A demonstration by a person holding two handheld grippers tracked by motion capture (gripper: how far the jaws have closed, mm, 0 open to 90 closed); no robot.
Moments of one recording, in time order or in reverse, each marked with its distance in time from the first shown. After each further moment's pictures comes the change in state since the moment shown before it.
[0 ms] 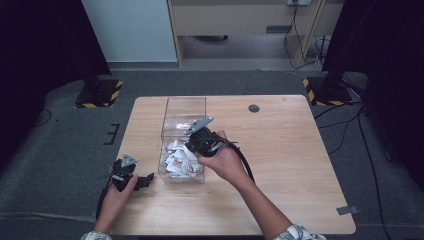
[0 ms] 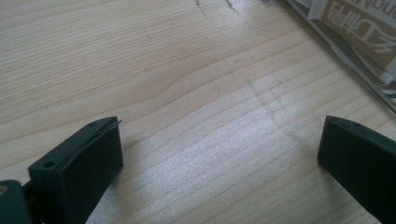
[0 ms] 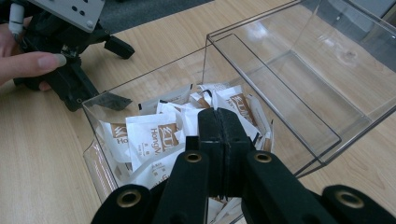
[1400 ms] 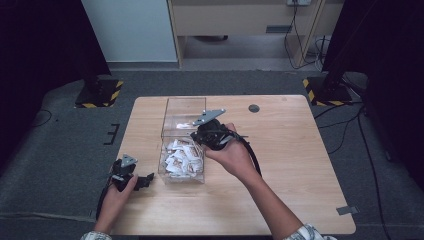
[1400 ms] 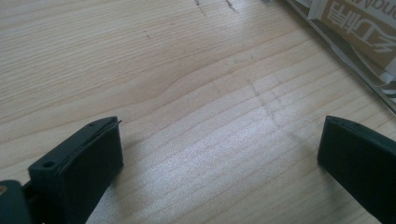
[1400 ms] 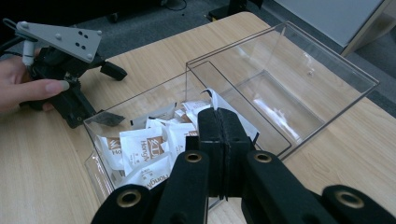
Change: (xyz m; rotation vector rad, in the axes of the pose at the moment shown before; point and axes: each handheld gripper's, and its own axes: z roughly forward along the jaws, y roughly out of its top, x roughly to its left) left arm 0.000 0.000 0.000 0.000 0.000 0.001; right arm -0.013 0.010 -0.037 -0.070 -0.037 0.013
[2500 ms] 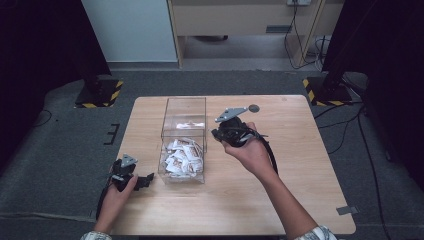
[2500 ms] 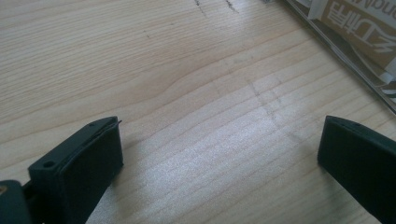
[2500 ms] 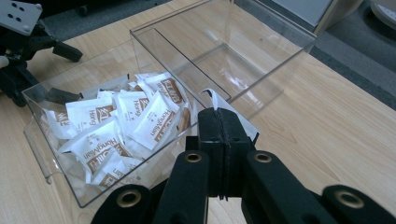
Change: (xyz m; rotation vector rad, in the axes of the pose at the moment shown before) left arm 0.000 0.000 0.000 0.000 0.000 0.000; right arm -0.042 -0.033 -0.019 0.032 -0.081 0.060
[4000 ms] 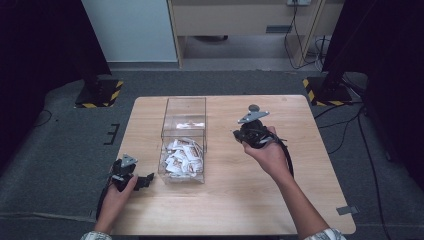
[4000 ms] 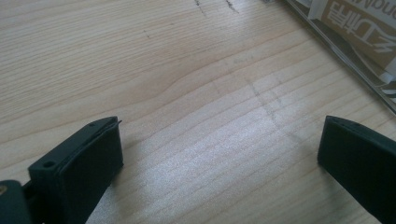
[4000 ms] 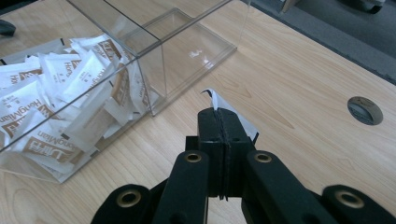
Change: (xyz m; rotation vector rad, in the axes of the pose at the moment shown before) left arm 0.000 0.000 0.000 0.000 0.000 0.000; right arm -0.045 -0.049 -0.006 0.040 -0.097 0.081
